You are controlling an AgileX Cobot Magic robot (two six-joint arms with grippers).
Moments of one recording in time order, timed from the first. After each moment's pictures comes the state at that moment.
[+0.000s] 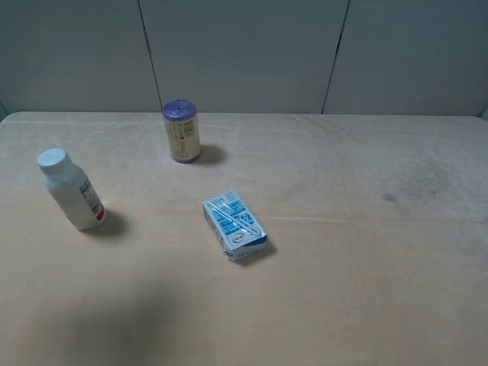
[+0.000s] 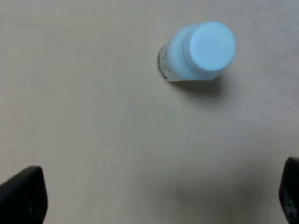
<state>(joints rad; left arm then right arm) -0.02 1.10 -1.06 -0.01 1.16 -0.25 -0.05 0.00 -0.49 0.06 1.02 0.02</state>
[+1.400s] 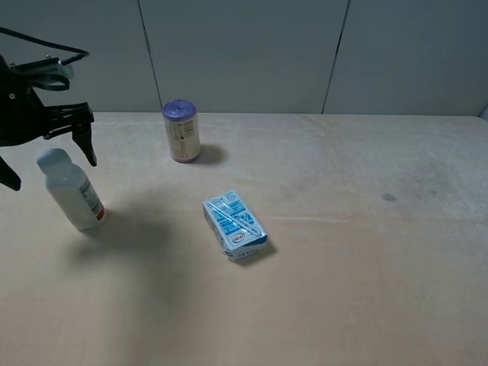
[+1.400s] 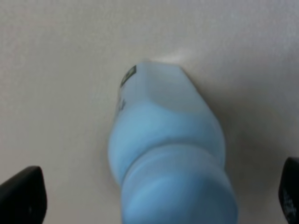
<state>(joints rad) -0.13 1.63 -1.07 -0.02 0.87 -0.50 -0.05 0.00 -0.49 0.06 1.02 0.02</state>
